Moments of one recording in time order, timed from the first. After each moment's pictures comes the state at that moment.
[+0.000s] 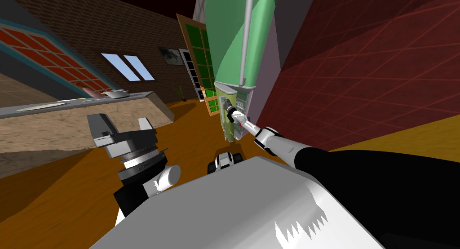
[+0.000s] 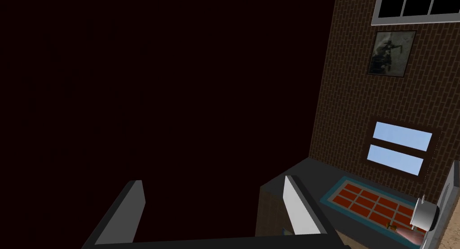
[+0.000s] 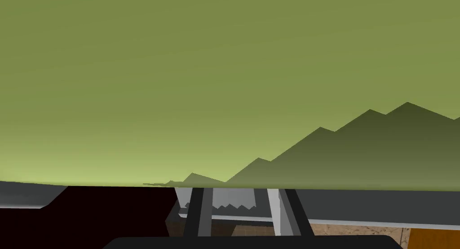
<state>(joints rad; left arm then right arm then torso) 0.47 -0.02 0.03 -2.38 0.05 -0.46 -0.09 -0.67 -0.39 0.46 -1.25 1.18 0.28 1.20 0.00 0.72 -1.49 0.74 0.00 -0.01</state>
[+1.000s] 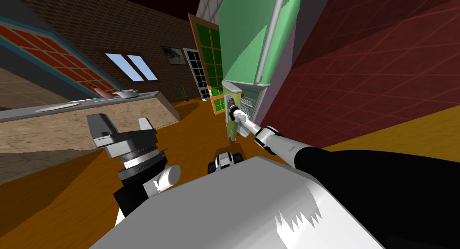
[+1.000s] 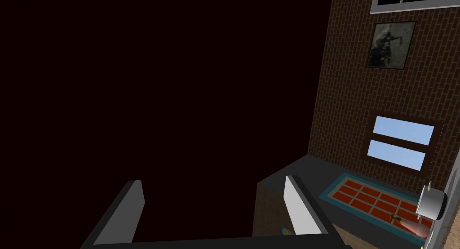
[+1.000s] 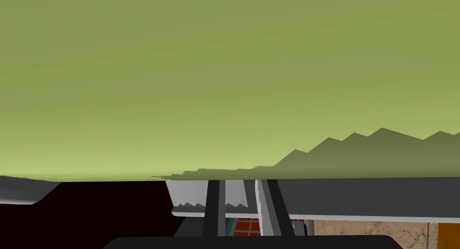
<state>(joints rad) 0.47 -0.02 0.03 -2.38 0.05 -0.46 -0.09 -0.69 -0.40 0.41 -1.18 1.17 0.37 1.23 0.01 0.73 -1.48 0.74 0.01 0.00</state>
